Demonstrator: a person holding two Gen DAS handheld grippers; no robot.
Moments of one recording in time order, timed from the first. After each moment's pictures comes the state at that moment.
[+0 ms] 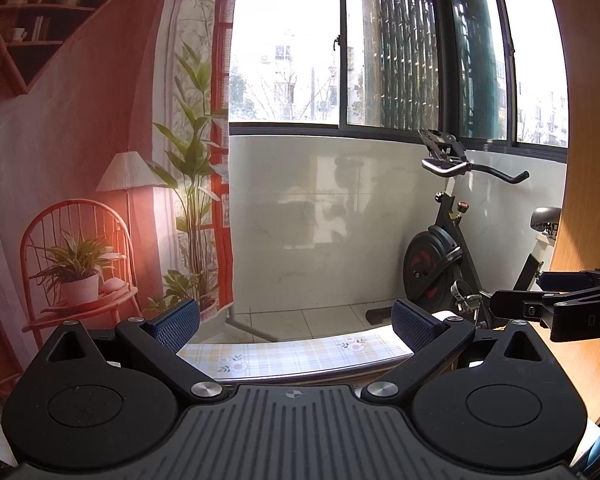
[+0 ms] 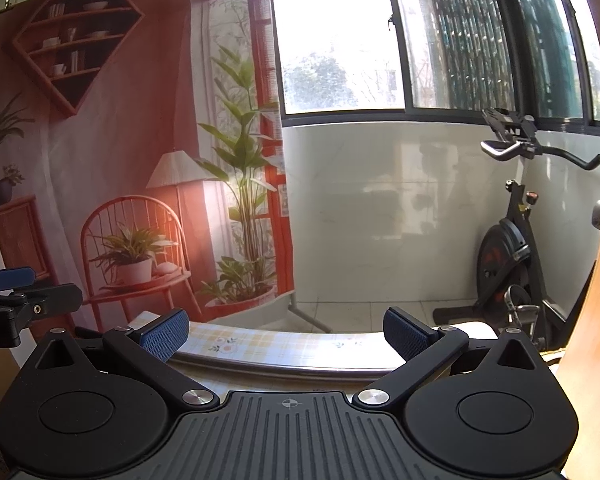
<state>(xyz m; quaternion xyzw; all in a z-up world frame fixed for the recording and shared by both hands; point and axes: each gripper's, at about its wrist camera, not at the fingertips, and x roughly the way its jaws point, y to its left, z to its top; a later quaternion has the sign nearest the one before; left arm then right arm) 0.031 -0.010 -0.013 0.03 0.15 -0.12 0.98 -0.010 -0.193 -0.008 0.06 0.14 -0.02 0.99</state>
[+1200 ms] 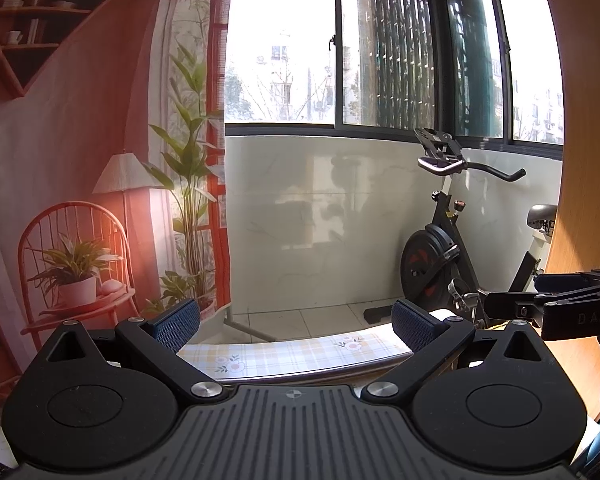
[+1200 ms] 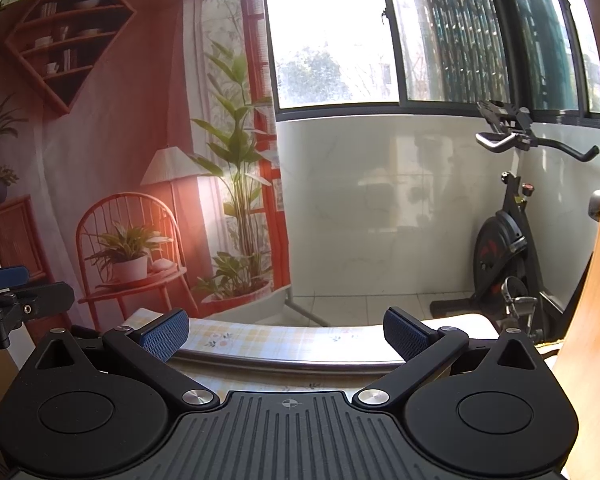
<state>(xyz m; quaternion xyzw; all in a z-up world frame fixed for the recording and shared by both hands) 0.033 -0.008 -0.010 0.04 0.15 -0.12 0.98 -0.009 -0.187 -0.014 0.06 0.15 -0.03 0.99</state>
